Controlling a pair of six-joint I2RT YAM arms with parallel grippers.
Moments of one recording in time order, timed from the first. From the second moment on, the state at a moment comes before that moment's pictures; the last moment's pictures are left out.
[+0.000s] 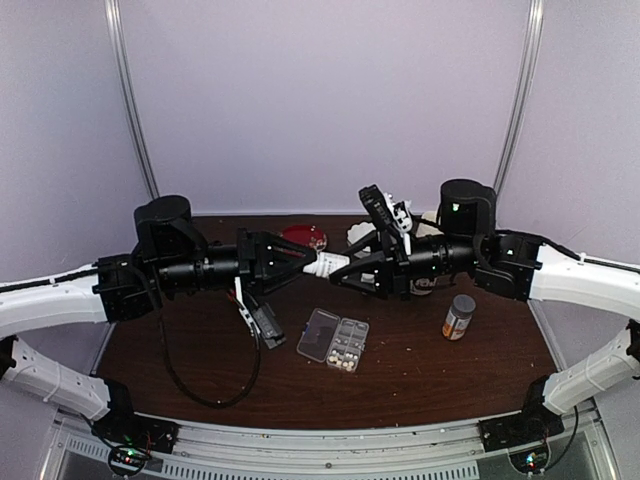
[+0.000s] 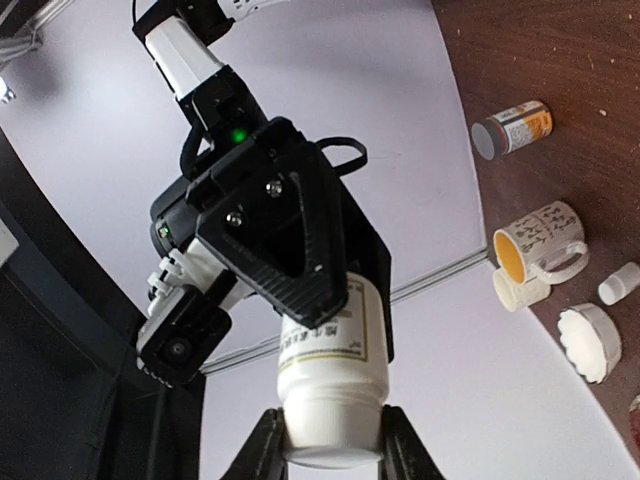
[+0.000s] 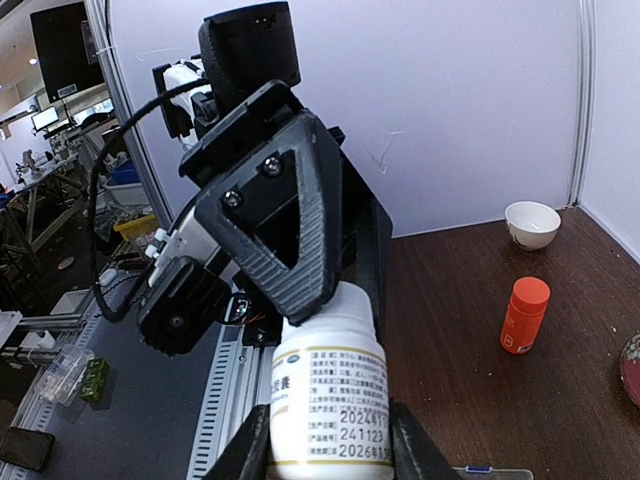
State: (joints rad) left arm -1.03 1.16 0.97 0.10 0.32 2.01; right arm 0.93 1.28 1.06 0.07 -0.65 0.07
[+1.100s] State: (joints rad) left arm -1.02 1.15 1.07 0.02 0.42 0.21; right arm 0.95 1.16 1.09 -0.12 -0.48 -0.42
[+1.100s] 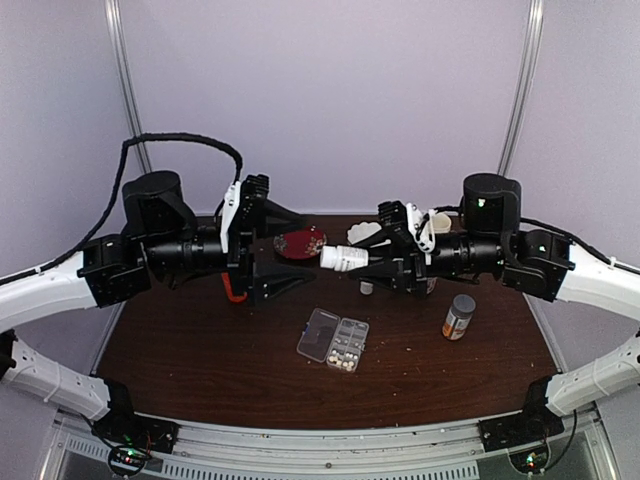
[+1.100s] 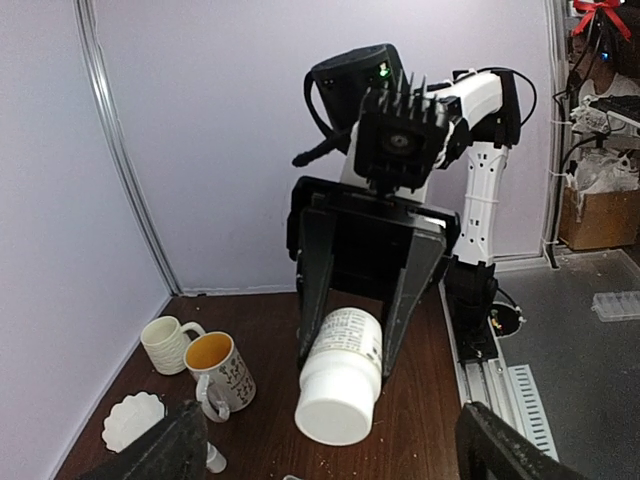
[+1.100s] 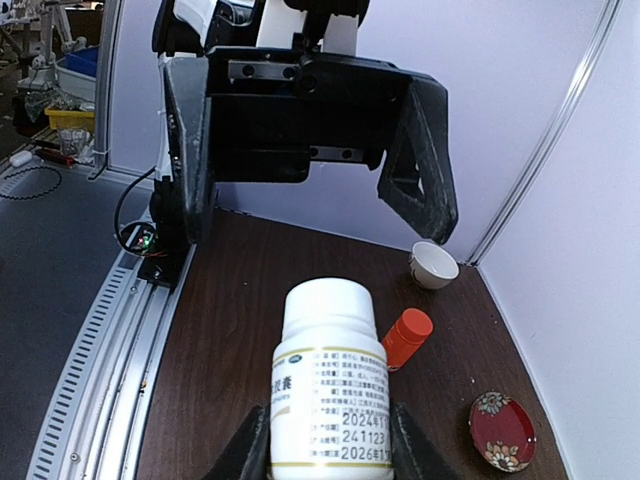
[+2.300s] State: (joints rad) left arm -1.01 1.24 1.13 -0.09 0.48 0.14; right arm 1.02 1.20 1.09 -0.10 -0.34 -0.53
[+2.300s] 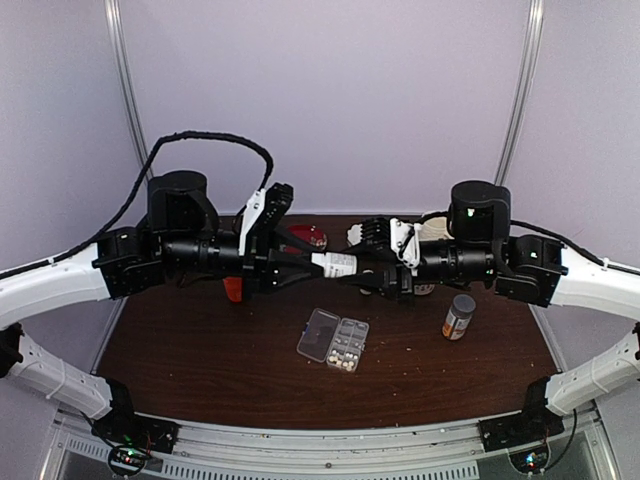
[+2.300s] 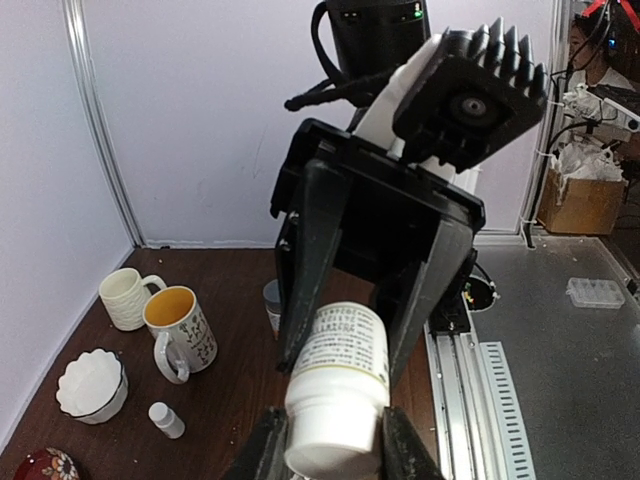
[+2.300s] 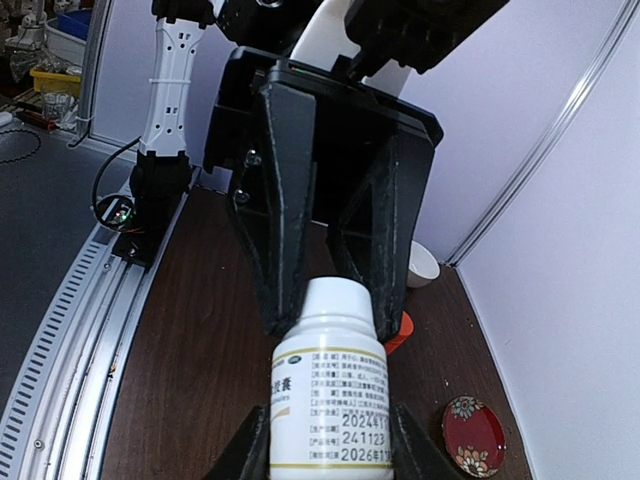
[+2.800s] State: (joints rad) left arm -0.99 1.23 1.14 -0.15 0.55 0.48; right arm 1.00 1.24 1.14 -0.15 -0.45 -0.40
